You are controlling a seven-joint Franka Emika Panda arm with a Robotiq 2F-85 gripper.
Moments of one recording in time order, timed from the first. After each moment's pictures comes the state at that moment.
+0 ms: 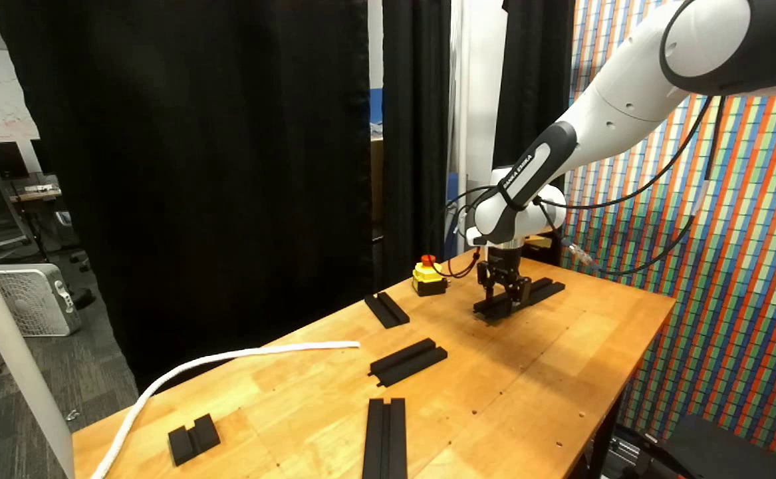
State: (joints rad) arm -0.26 0.45 0.00 -2.01 -0.06 2.48 -1.83
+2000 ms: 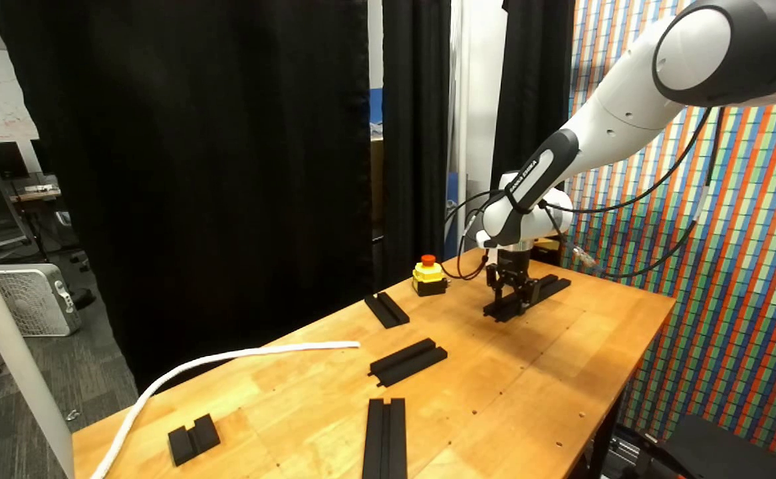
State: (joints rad) arm -0.31 0.50 -0.01 -1.97 -0.06 2.48 -1.90
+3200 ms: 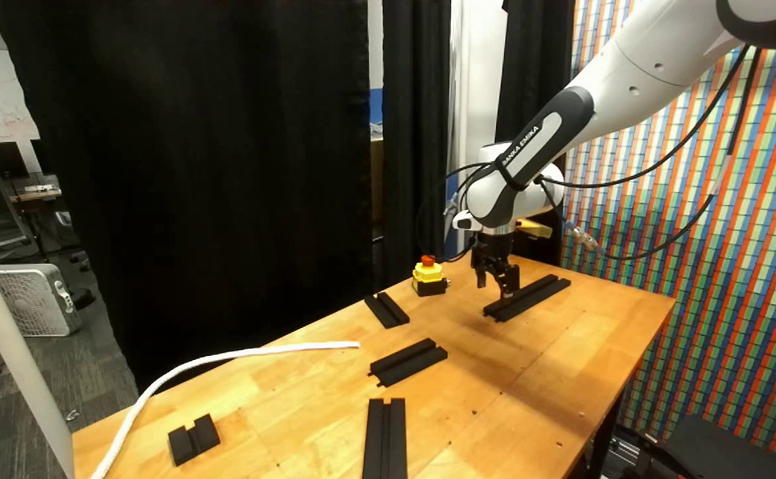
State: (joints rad) arm -0.14 0.27 -0.02 -2.12 -0.08 2.41 -1.43
